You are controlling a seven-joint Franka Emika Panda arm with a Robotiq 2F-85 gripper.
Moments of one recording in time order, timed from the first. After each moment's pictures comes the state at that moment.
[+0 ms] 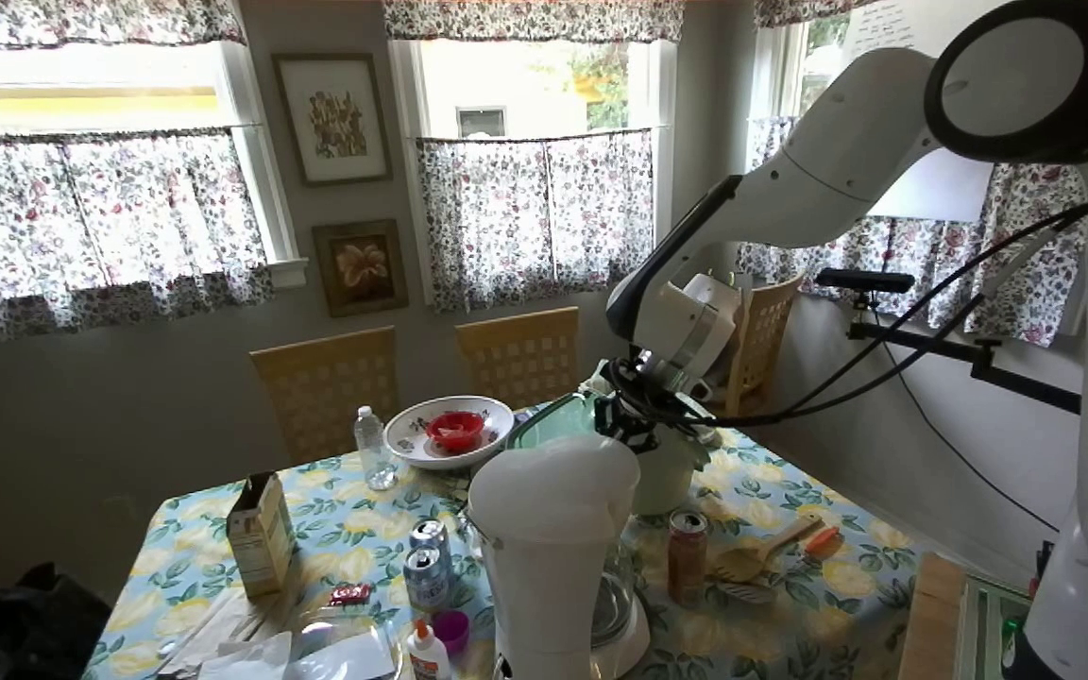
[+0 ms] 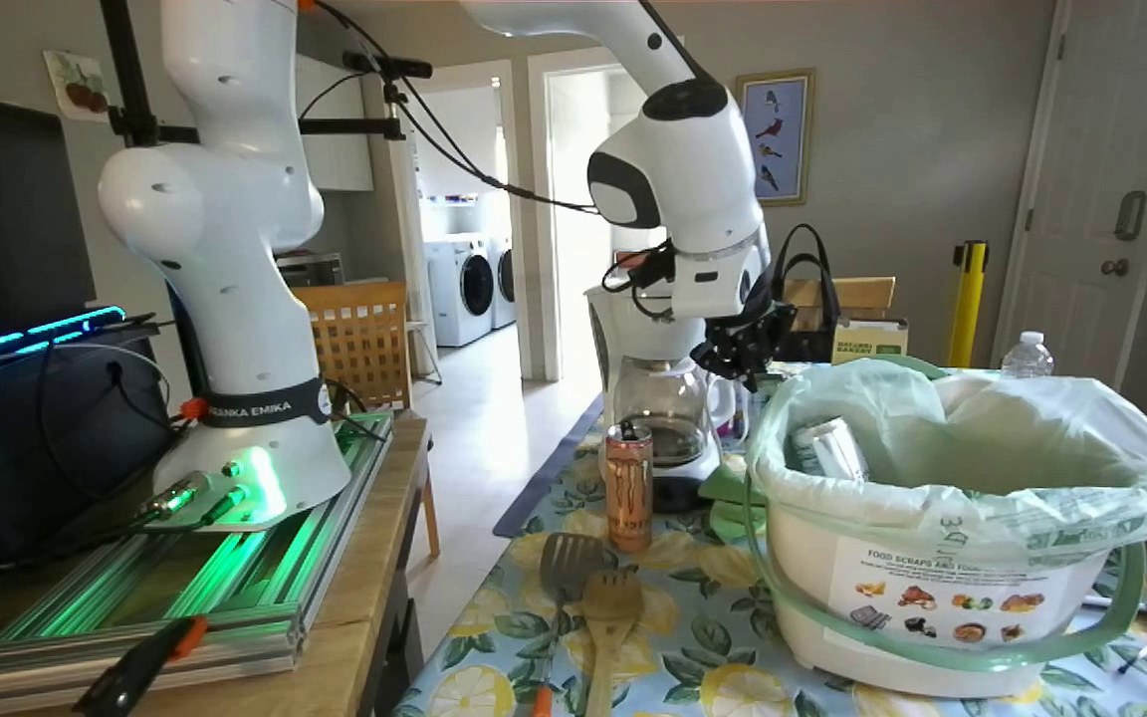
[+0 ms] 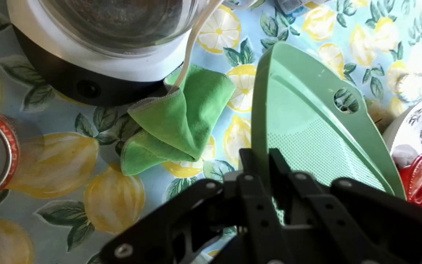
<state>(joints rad) -0.18 0.22 0.03 -2.32 1.09 2.72 0.32</state>
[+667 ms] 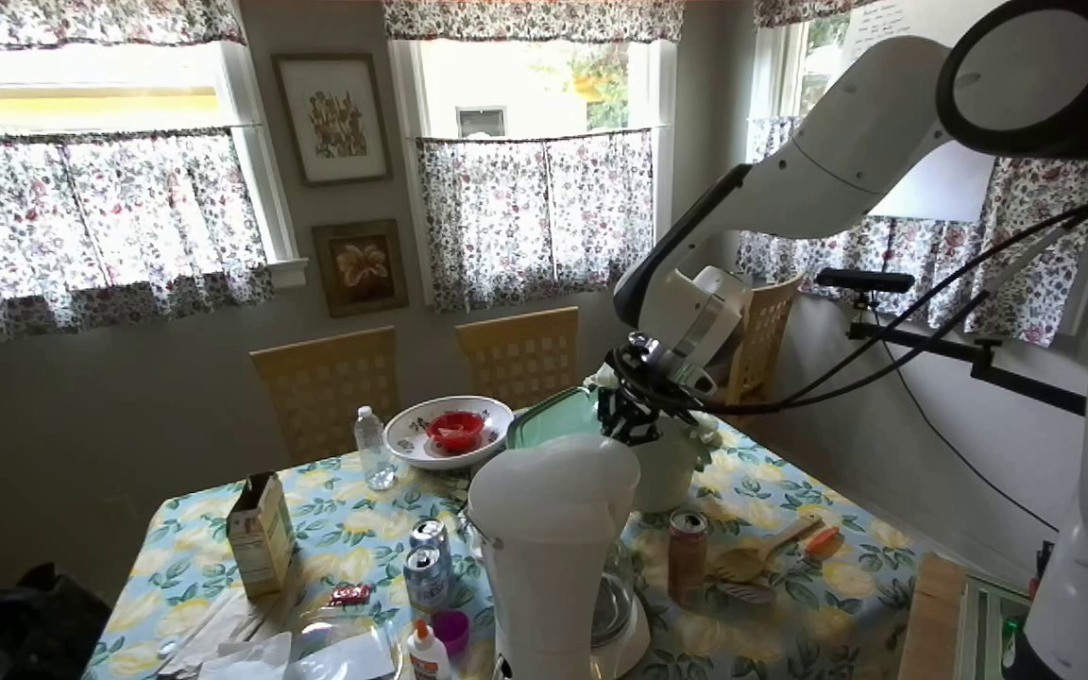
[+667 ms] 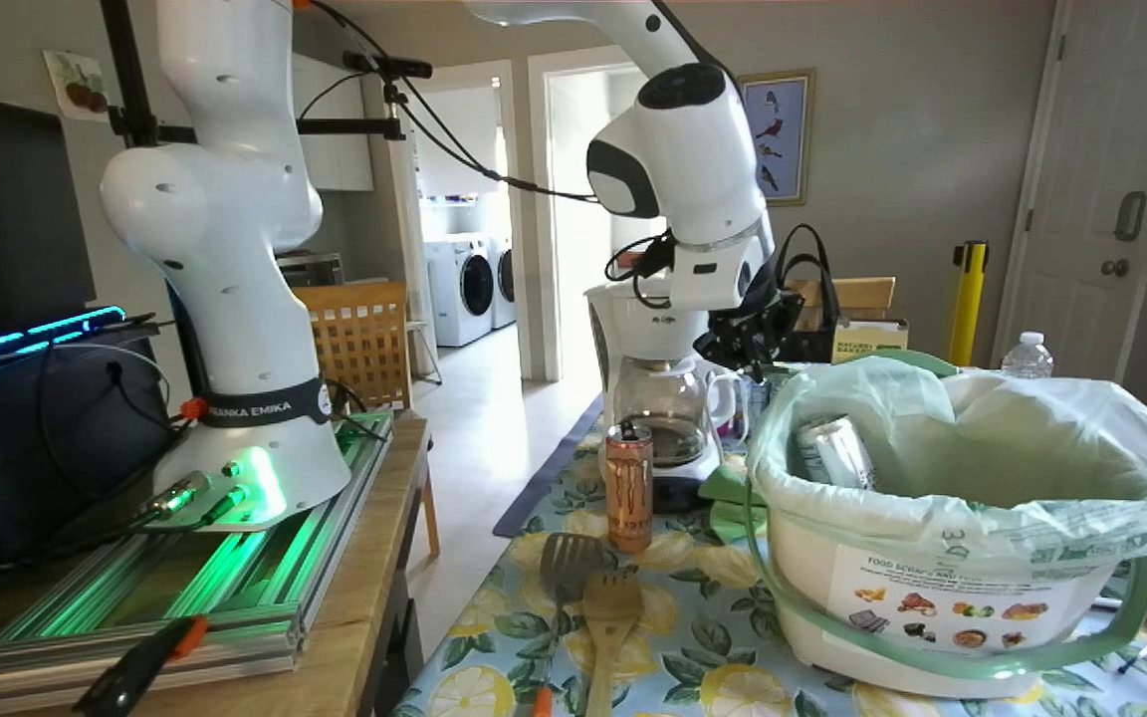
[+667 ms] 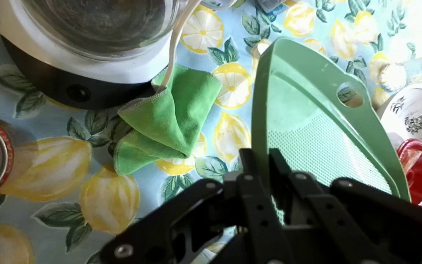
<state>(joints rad) -0.16 0.19 -0.02 -2.32 1.13 2.69 0.33</state>
